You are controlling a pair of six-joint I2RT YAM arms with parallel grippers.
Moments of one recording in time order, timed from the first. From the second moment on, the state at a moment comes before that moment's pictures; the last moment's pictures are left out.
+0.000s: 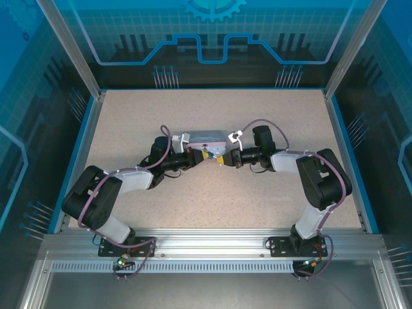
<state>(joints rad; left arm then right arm) -0.42 1.56 0.60 0.58 0.64 -0.94 0.34 1.75 0.82 0.26 -1.05 0.29</state>
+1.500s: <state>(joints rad) -0.41 1.59 0.57 0.63 0.61 -0.96 0.33 1.88 0.89 0.29 -1.12 0.29</state>
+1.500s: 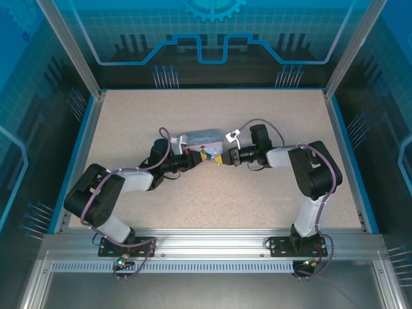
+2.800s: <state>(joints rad) -0.44 1.77 0.49 0.87 0.58 -1.01 0.40 1.94 0.82 0.35 -0.97 0.33</state>
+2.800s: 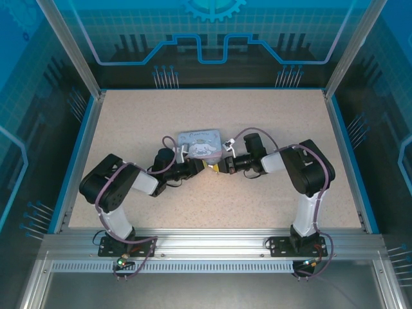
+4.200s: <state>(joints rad) -0.50 1.74 0.42 0.87 0.33 -1.03 0.43 1.92 0.81 0.26 -0.88 0.29</state>
